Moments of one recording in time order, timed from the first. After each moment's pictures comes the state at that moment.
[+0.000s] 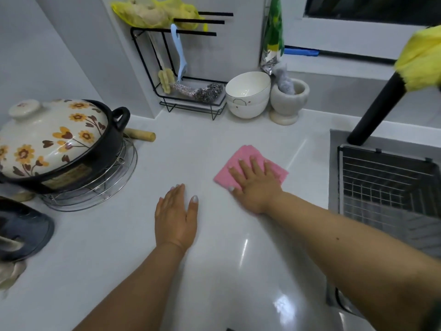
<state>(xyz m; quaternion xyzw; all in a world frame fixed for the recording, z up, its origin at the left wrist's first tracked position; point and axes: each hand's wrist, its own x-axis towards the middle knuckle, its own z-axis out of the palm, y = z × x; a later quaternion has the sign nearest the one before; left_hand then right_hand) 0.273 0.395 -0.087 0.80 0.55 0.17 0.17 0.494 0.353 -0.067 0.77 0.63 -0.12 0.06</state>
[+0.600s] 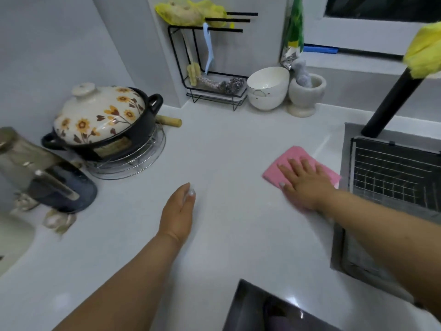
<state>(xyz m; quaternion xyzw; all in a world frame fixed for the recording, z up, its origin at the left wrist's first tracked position) 0.217 0.345 -0.061 0.65 0.56 0.28 0.43 0.530 0.266 -0.056 0.79 0.59 -0.12 0.11</state>
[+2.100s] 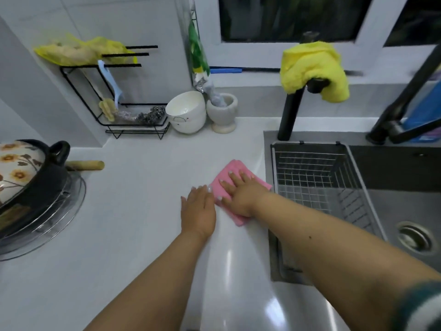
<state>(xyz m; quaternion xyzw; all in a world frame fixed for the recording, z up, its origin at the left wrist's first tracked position) 0.397 0.324 -0.057 0.82 0.44 0.12 0.35 0.539 0.266 -0.045 0.80 0.56 -0.19 0.08</state>
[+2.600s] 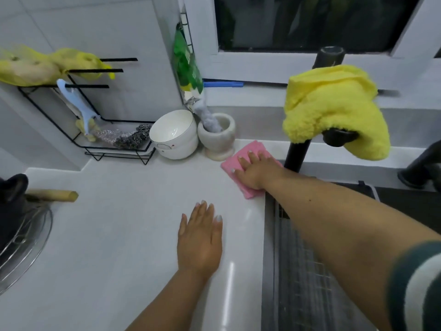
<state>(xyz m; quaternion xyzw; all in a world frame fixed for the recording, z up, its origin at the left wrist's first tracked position) 0.486 0.351 -0.083 0.87 0.43 0.12 0.20 0.726 0.371 -0.047 0.84 0.50 -0.18 0.09</state>
